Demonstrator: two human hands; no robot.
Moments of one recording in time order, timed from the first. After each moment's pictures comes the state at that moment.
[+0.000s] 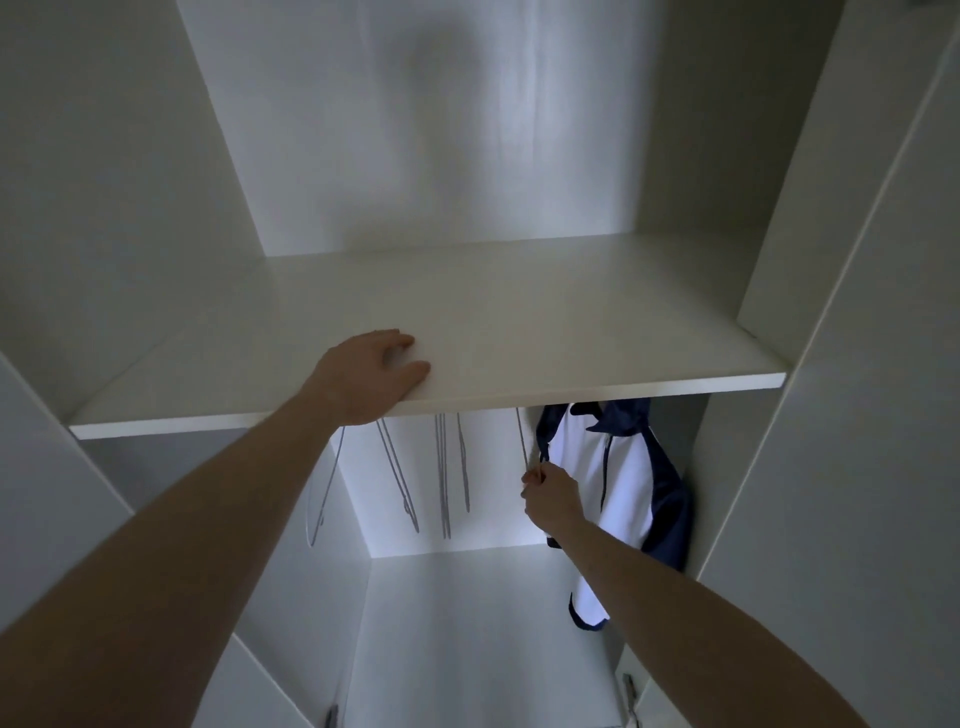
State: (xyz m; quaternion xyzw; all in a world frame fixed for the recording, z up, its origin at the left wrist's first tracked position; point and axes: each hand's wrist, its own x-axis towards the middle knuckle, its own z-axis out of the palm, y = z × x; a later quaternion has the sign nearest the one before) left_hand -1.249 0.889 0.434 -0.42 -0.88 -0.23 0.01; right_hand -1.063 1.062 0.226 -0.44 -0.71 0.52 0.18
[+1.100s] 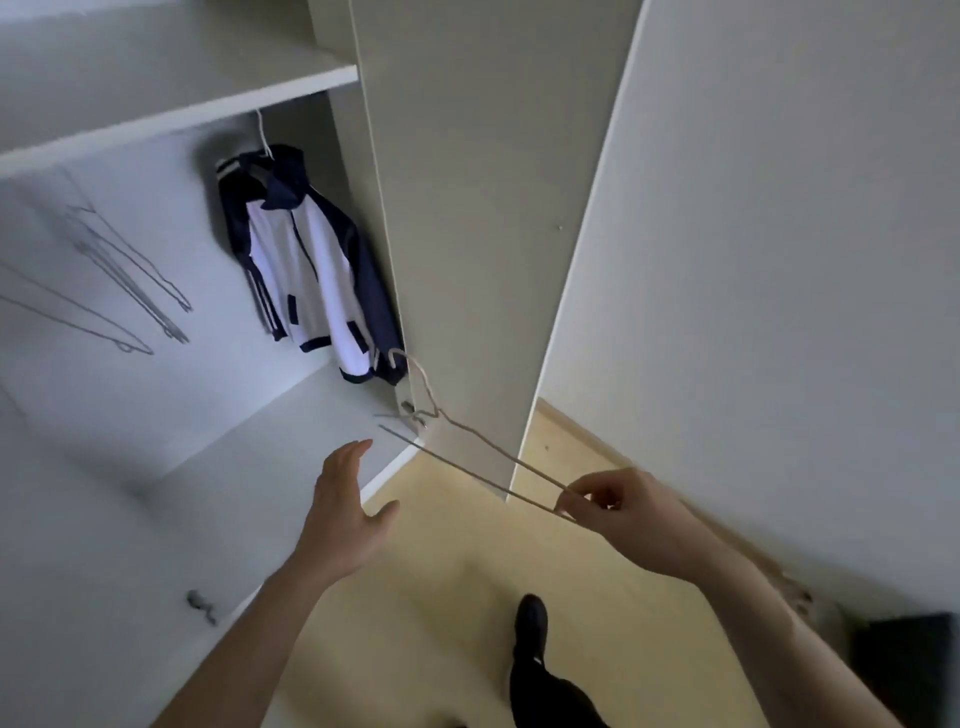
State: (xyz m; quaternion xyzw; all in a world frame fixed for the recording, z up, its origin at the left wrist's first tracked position) left_hand -0.927 0.622 0.170 -0.61 -0.68 -0.26 -0.32; right_hand -0.584 0.605 0.270 -0.62 -0.66 0.41 0.15
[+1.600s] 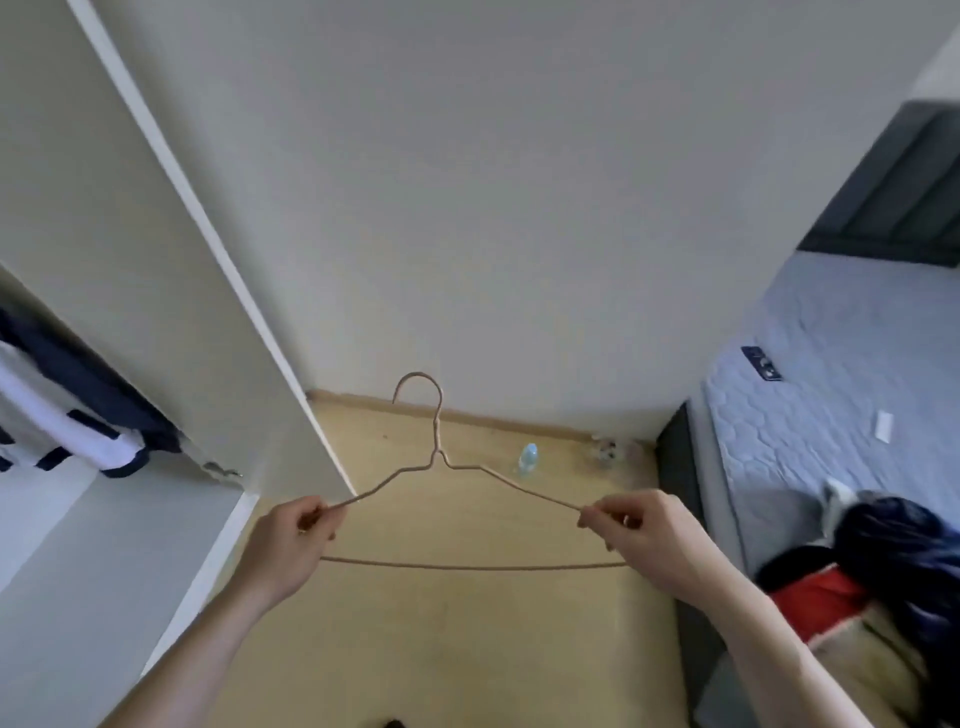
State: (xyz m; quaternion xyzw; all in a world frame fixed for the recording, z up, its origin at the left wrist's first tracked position) left_hand -0.704 0.522 0.188 -0.73 -0.57 -0.13 -0.37; right_hand -0.356 0.294 0.251 -0.81 -0.44 0.29 0.25
